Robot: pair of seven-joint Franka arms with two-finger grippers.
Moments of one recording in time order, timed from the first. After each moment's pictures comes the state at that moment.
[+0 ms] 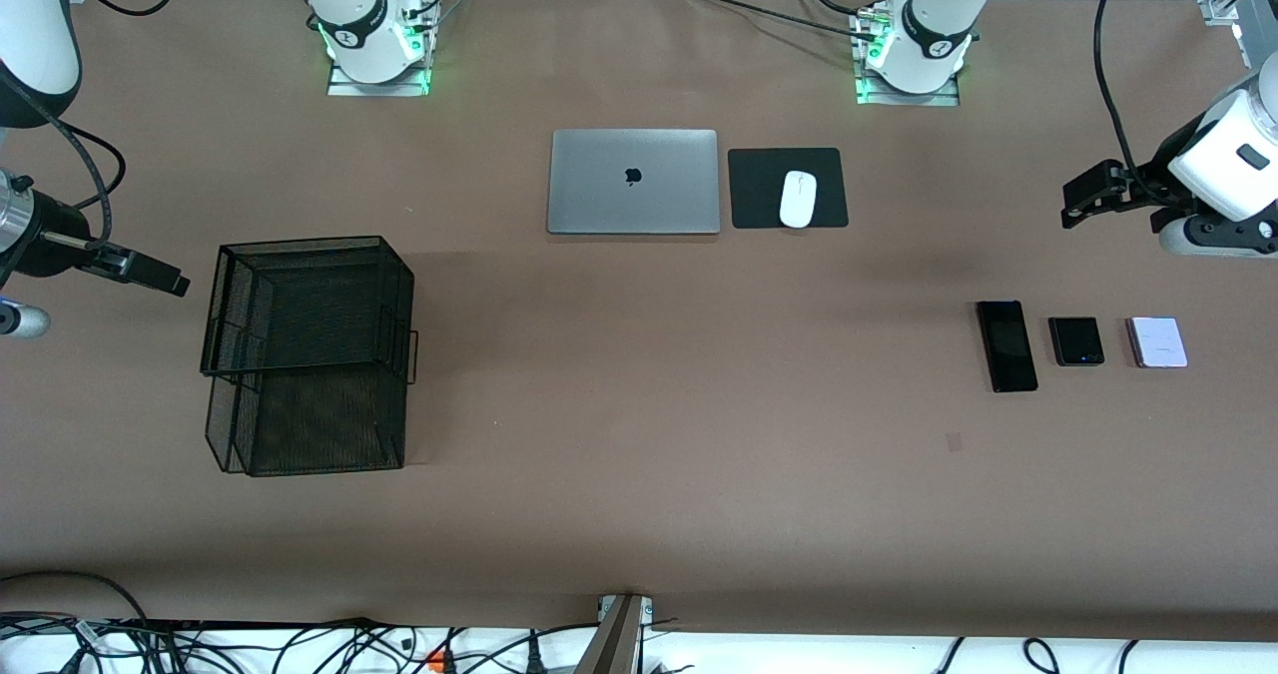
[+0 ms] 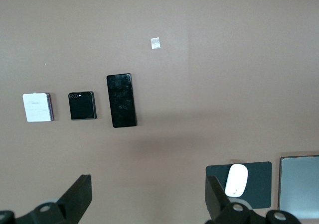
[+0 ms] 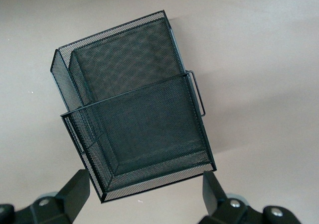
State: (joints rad) left arm 0.07 0.06 -0.12 -1.55 0.02 1.55 -0.01; right arm -0.23 0.22 0.21 -1.51 -0.02 1.68 0.24
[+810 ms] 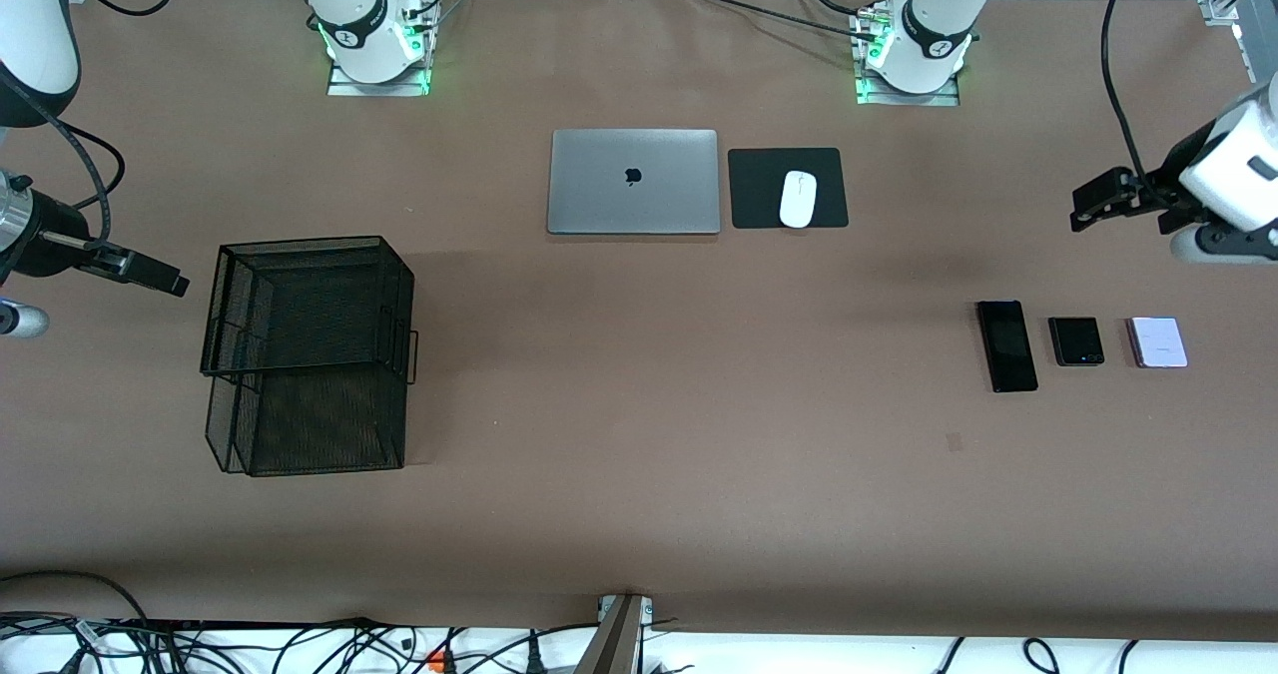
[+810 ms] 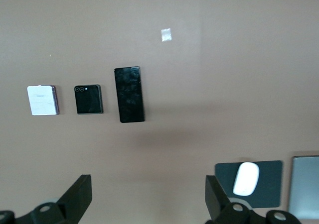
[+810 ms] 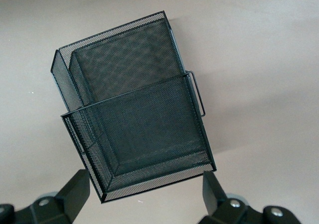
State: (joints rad) left arm 0.09 0.10 -0.09 -1.58 0.04 1.57 0.02; right arm -0.23 0.22 0.21 -1.51 -0.02 1.68 0.24
